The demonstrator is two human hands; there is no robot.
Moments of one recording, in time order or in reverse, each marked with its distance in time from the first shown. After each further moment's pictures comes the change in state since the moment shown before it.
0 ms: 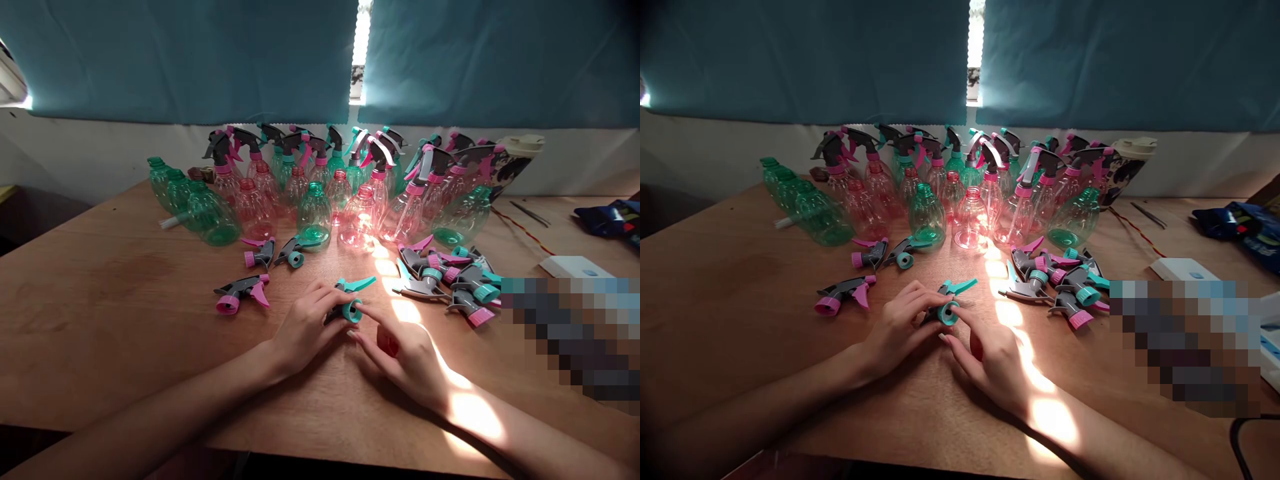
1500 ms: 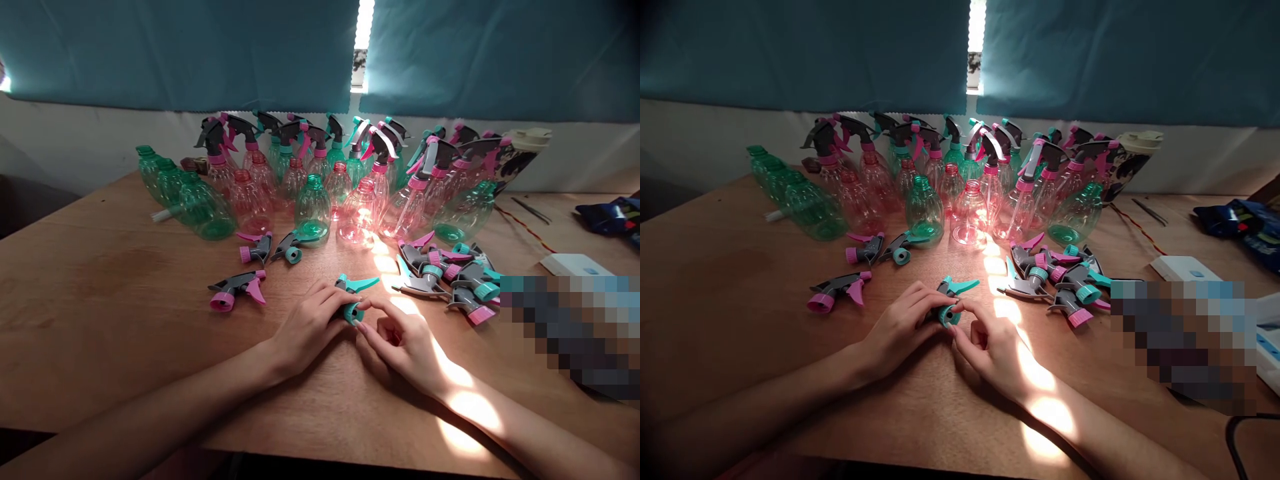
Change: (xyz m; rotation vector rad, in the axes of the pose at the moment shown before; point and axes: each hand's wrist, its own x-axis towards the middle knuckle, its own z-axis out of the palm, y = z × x) left_hand 0.000 0.000 0.005 0.008 -0.080 0.004; right_hand 0.006 0.010 -0.005 0.316 -0.191 0.290
